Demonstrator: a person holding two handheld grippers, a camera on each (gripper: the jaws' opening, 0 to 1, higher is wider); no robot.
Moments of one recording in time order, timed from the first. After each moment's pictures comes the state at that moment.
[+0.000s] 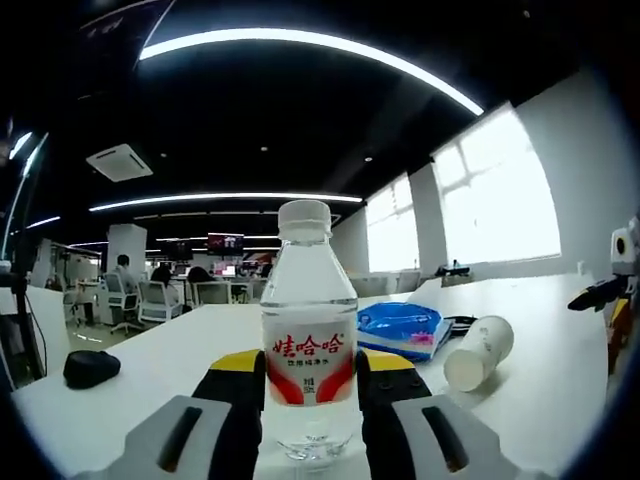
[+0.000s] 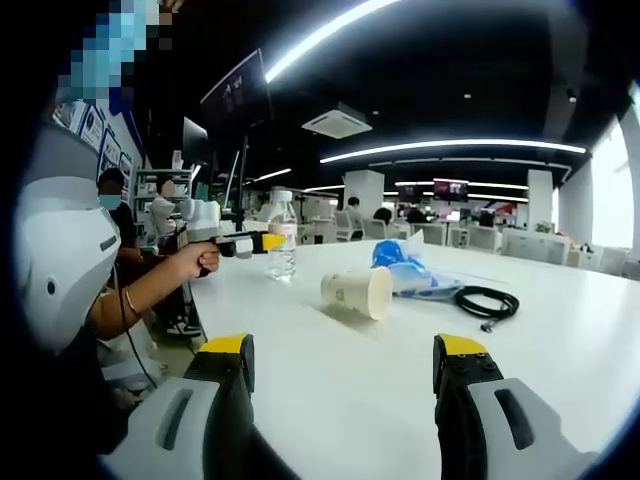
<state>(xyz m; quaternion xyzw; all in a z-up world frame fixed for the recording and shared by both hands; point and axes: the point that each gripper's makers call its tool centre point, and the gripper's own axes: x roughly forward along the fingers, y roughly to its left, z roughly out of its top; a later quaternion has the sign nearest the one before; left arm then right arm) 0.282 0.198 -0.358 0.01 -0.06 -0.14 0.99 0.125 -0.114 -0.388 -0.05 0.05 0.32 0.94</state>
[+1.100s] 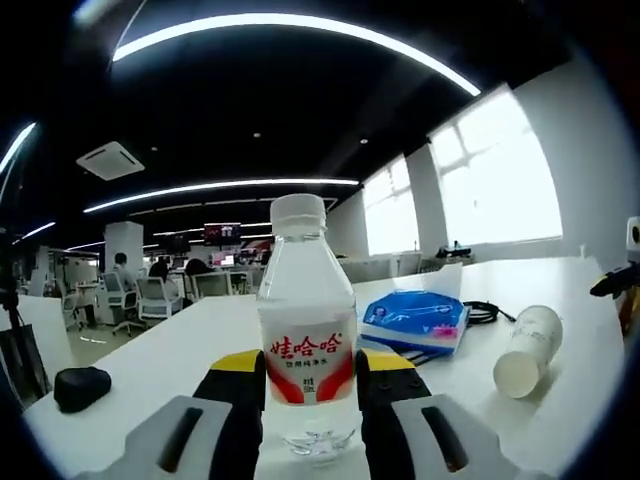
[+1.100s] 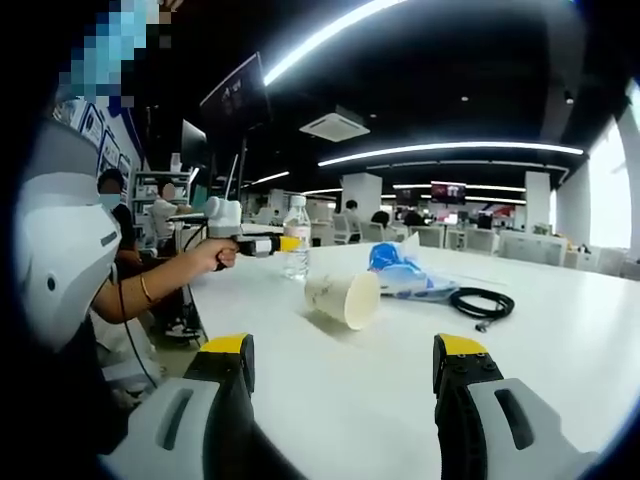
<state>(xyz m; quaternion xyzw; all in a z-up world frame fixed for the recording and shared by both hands) 0.327 0.194 -0.360 0.04 -0.02 -0.14 0.99 0.120 -0.120 -0.386 -0.05 0.04 0.32 0.95</state>
